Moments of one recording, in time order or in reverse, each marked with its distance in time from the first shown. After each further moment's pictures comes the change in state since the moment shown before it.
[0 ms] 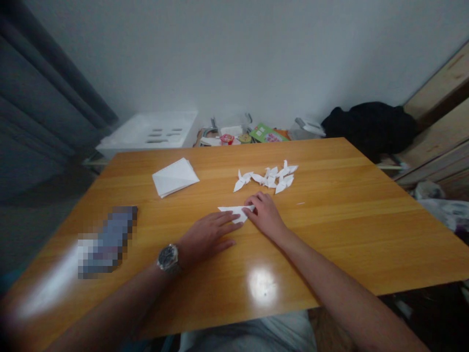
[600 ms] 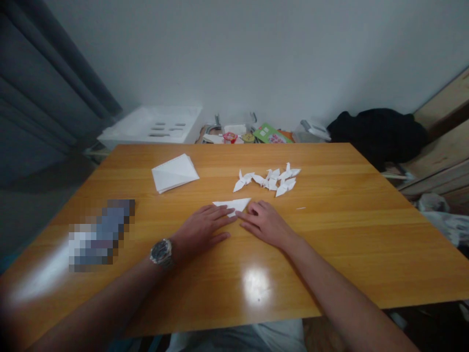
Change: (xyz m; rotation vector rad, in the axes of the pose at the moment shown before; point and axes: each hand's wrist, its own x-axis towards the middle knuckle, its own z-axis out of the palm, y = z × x) left_hand 0.002 -0.009 0.002 0.058 0.059 -0.068; right_hand -0.011 -0.001 -0.025 -0.128 -0.263 -0.343
